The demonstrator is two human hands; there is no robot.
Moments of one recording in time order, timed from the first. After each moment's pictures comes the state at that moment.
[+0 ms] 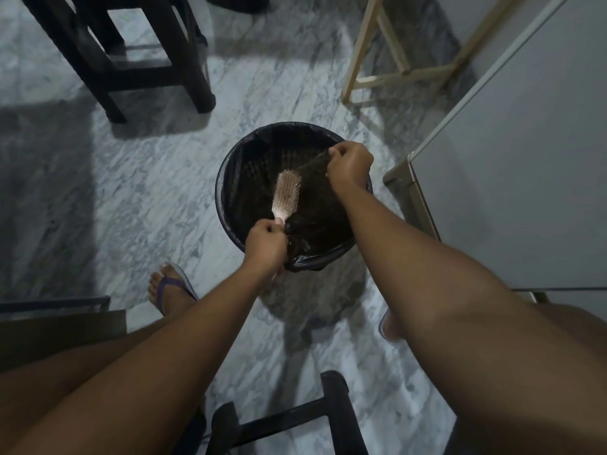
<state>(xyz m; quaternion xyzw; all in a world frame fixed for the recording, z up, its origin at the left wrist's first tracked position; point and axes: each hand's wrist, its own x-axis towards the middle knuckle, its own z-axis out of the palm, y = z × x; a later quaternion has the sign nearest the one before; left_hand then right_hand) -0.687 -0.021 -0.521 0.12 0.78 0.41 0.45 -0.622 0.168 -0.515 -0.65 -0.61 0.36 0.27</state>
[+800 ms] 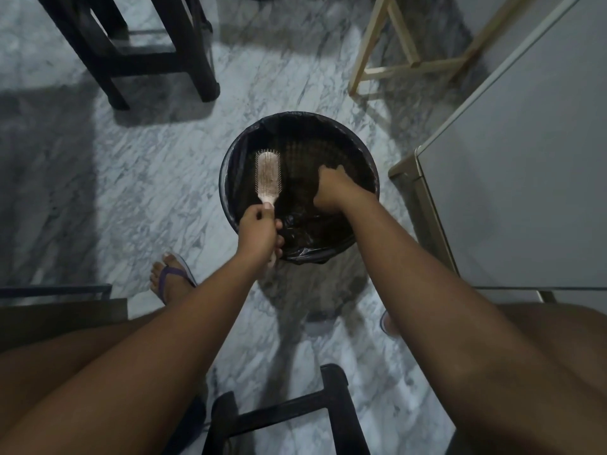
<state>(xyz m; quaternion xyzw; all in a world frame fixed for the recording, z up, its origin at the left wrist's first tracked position) -0.698 -0.021 -0.511 0.01 0.71 0.50 0.49 -0.618 0.127 -0.492 -0.52 -0.76 0.33 -0.21</state>
